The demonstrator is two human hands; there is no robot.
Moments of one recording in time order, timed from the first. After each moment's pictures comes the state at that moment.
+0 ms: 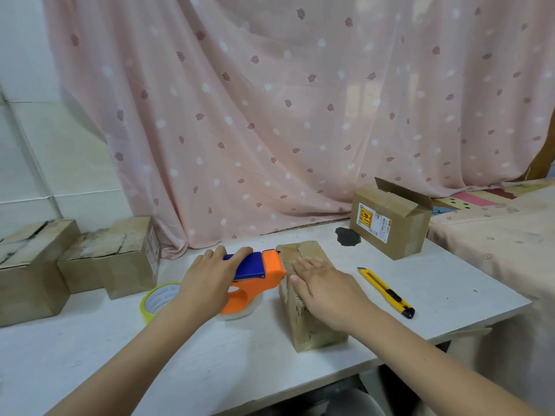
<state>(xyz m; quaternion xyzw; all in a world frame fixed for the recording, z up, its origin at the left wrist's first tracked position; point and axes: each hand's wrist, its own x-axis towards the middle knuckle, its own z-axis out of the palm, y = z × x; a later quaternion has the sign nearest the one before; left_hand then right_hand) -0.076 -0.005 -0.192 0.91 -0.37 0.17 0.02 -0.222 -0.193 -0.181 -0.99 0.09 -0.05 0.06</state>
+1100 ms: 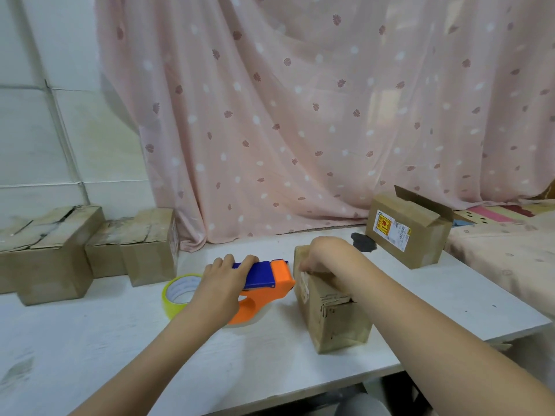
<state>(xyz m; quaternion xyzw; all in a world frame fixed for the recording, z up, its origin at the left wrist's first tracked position) -0.076 0.018 -0.206 0.93 -0.33 0.13 0.03 -0.137 -0.163 -0.117 -0.94 0.30 0.18 0.05</state>
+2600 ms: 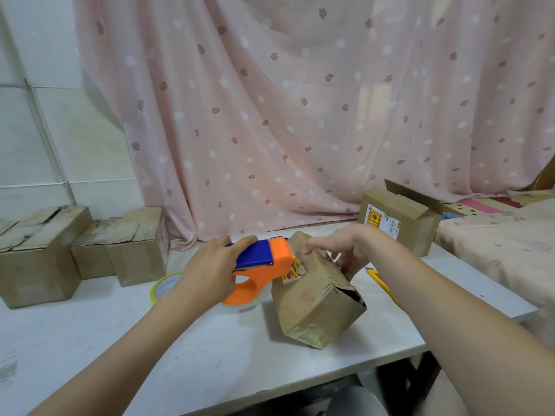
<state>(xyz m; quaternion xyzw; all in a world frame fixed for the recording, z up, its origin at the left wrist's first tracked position) -0.074 0.014 -0.180 0.89 -0.40 0.19 0.12 -0.157 -0.233 -0.123 -0.78 0.37 0.17 0.47</state>
